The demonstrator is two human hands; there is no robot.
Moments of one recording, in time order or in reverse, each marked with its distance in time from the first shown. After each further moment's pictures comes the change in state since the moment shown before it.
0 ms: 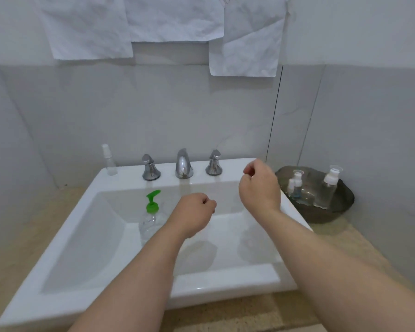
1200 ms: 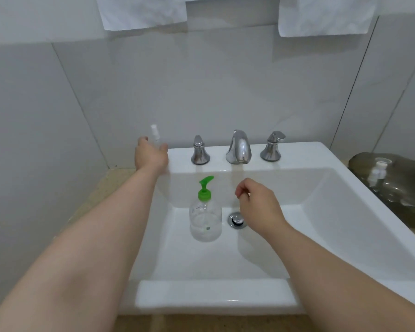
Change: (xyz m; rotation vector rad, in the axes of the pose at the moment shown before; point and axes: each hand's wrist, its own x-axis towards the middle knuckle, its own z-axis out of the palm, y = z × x) left_hand 0.119 -0.133 -0.184 0.035 0.686 -0.242; right_hand -0.052 -0.029 0.126 0.068 -0.454 -0.018
